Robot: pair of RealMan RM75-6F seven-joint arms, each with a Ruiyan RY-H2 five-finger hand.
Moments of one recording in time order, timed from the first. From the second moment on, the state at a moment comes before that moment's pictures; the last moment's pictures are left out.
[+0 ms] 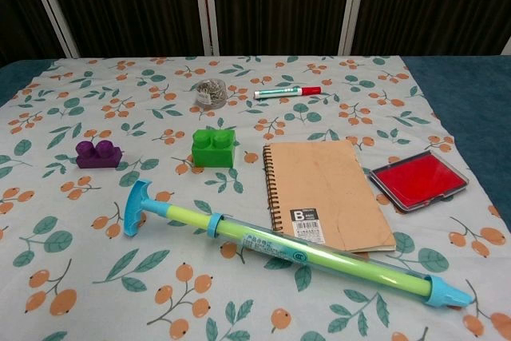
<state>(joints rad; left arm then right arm) -0.08 -1.20 -0.05 -1.66 1.45 1.50 0.32 0.13 -1.15 0.07 -1.59 -1.43 1.39 -0.12</state>
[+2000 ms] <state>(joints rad) -0.59 -1.55 -0.30 -1.40 0.78 1.11 0.80 0.15 -1.17 0.08 -1.57 -1.37 1.34 -0.15</state>
